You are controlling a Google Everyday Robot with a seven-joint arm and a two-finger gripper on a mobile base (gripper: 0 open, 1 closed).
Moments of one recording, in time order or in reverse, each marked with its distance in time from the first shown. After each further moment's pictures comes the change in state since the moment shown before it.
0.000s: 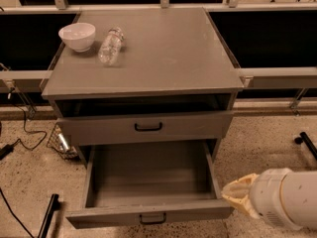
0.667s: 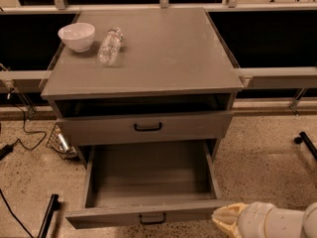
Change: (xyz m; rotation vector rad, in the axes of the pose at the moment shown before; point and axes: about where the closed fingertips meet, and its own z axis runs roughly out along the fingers) arm 0.065 0.026 0.085 -0.051 -0.091 0.062
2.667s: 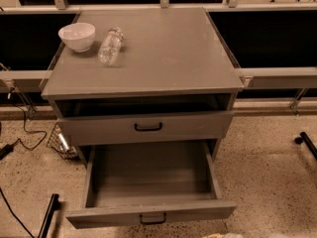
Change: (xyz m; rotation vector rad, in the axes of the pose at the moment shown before) arm 0.117 0.035 0.149 -0.116 -0.001 0.056
